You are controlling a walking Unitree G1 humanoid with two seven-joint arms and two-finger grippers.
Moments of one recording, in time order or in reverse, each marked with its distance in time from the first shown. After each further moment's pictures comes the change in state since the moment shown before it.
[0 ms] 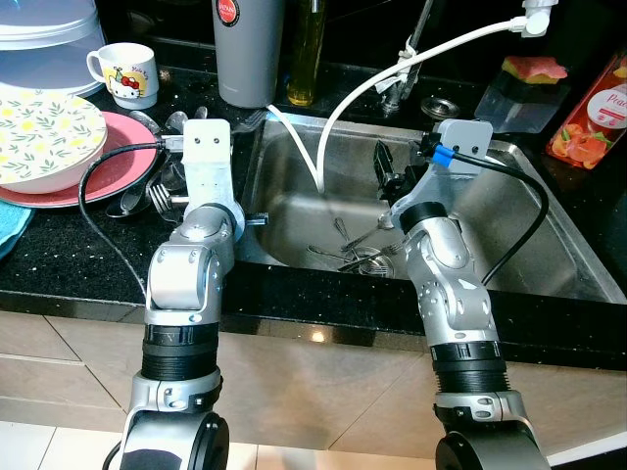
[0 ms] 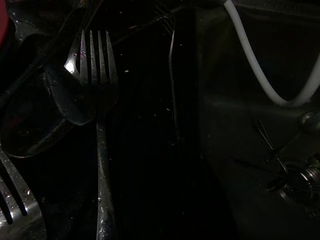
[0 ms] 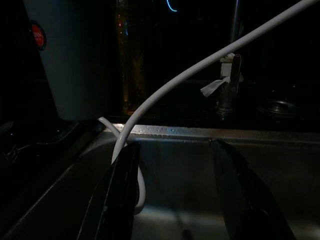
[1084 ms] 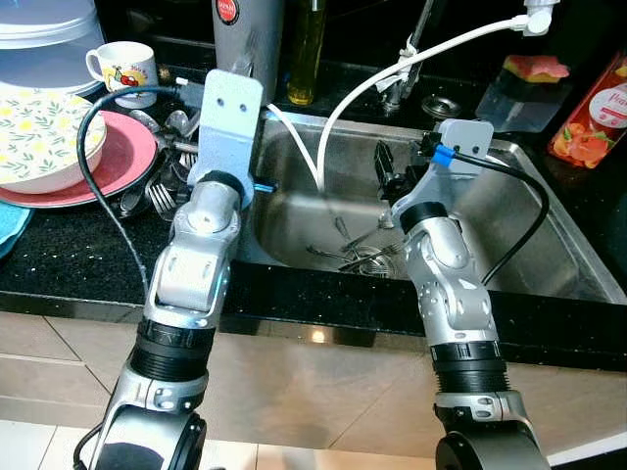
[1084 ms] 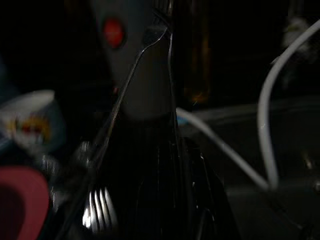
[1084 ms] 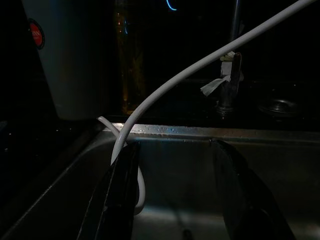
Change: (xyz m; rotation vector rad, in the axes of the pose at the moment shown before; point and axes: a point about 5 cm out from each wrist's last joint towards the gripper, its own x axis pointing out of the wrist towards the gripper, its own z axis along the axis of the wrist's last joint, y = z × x) left arm -0.017 -0.022 0.047 0.296 -0.484 -0.087; right arm 0.000 0.000 0.000 0.000 -0.001 -0.004
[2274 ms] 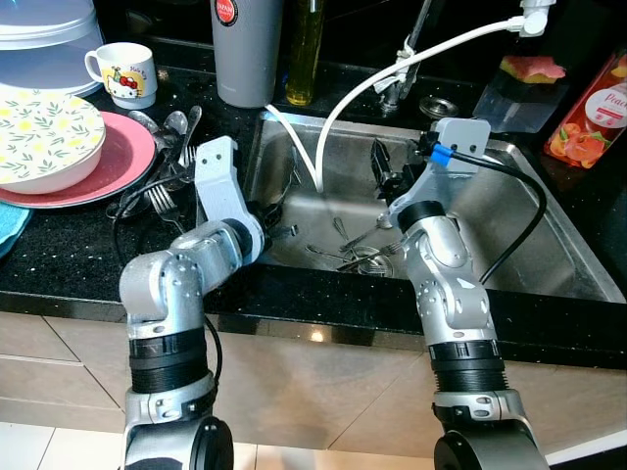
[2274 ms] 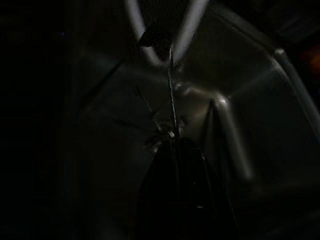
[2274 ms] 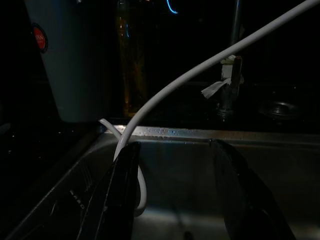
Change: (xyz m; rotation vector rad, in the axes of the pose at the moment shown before) left arm -0.024 -0.019 -0.044 -0.754 0.532 -0.309; right arm 0.001 0.002 0.001 0.004 -0.004 0.008
